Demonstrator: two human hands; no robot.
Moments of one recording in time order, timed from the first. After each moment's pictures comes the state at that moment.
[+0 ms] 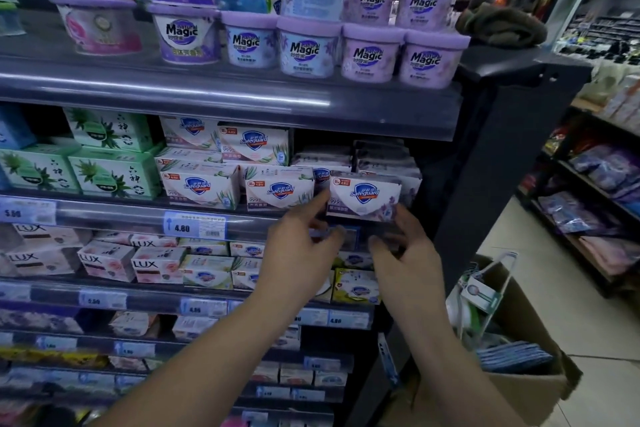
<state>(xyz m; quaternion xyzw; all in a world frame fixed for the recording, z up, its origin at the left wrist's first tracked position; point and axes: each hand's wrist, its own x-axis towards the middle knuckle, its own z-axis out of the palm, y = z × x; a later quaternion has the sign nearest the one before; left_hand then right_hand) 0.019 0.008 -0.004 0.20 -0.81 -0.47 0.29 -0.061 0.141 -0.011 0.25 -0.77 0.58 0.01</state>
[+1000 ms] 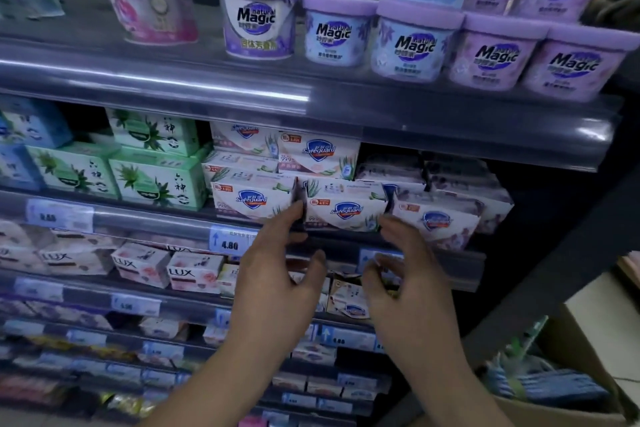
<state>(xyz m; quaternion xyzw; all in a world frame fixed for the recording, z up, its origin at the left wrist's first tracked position) 0.075 -0.064 -0.024 0.27 -0.78 -0.42 0.37 -0.022 0.064 -0.014 0.34 -0.80 0.49 -0.01</state>
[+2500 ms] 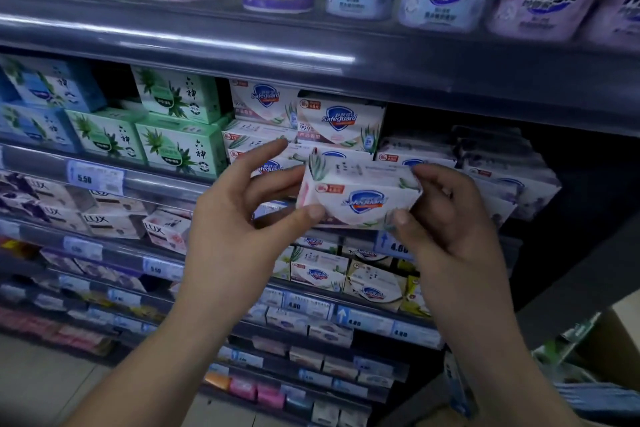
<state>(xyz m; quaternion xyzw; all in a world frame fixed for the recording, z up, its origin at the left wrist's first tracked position) 0.107 -0.068 0.015 0.21 -0.67 -0.56 0.44 -0.044 0.068 -0.003 0.36 -0.64 0.67 -0.11</state>
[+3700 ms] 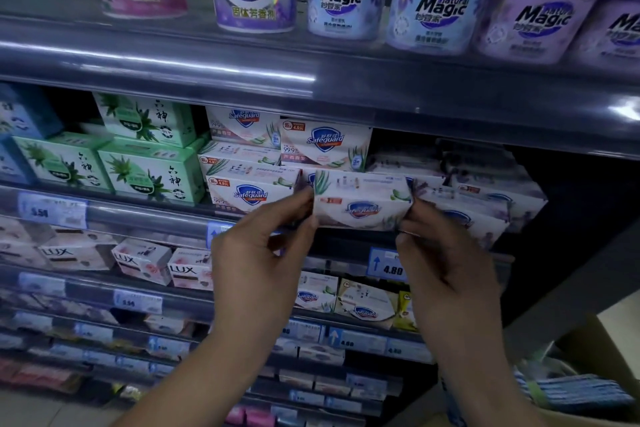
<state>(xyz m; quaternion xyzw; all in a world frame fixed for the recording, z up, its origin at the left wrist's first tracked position) 0.066 -0.085 -0.026 0.23 -0.74 -0.40 0.49 -0.046 0.063 -0.016 0.32 -0.74 0.59 -0.01</state>
